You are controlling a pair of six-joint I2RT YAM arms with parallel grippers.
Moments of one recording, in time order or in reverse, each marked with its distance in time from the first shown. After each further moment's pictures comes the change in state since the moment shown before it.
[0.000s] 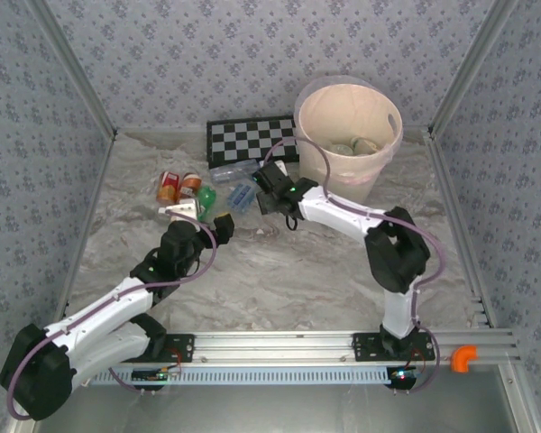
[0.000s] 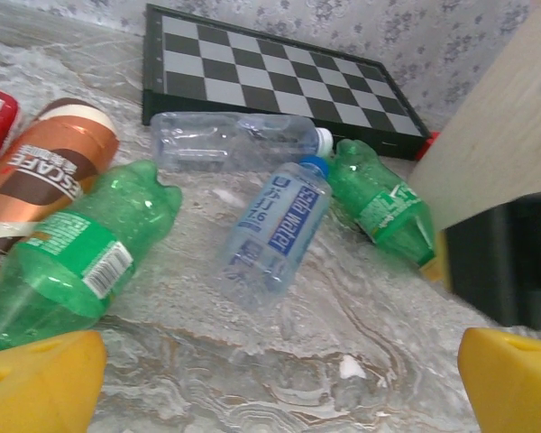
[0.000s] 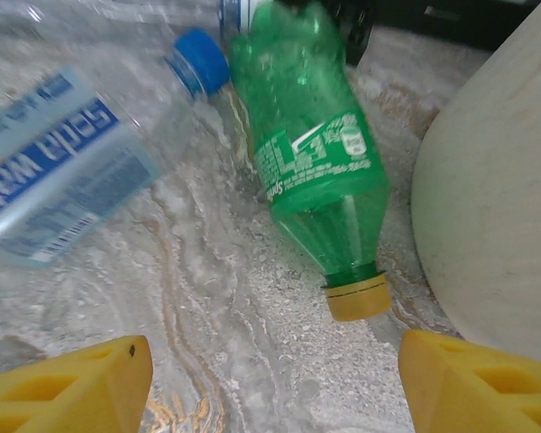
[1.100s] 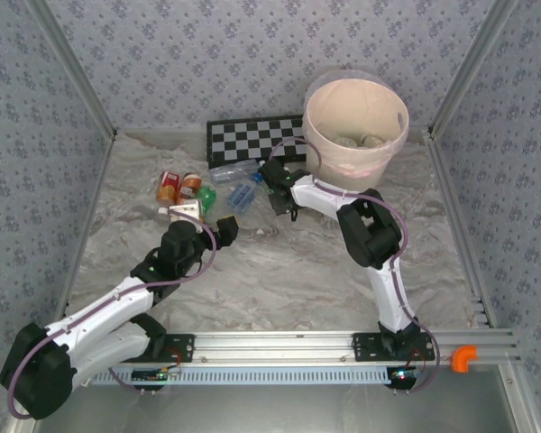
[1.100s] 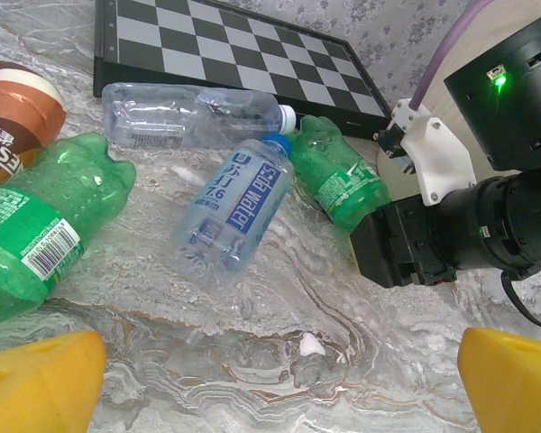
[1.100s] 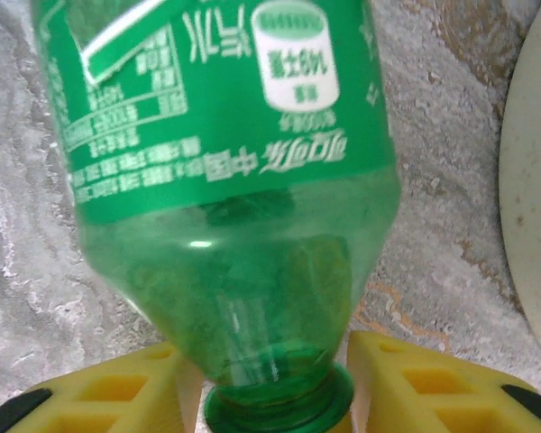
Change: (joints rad) left arm 0.000 0.006 0.000 0.001 0.080 -0.037; right arm -0.117 0.258 0.160 -0.100 -0.053 -0.069
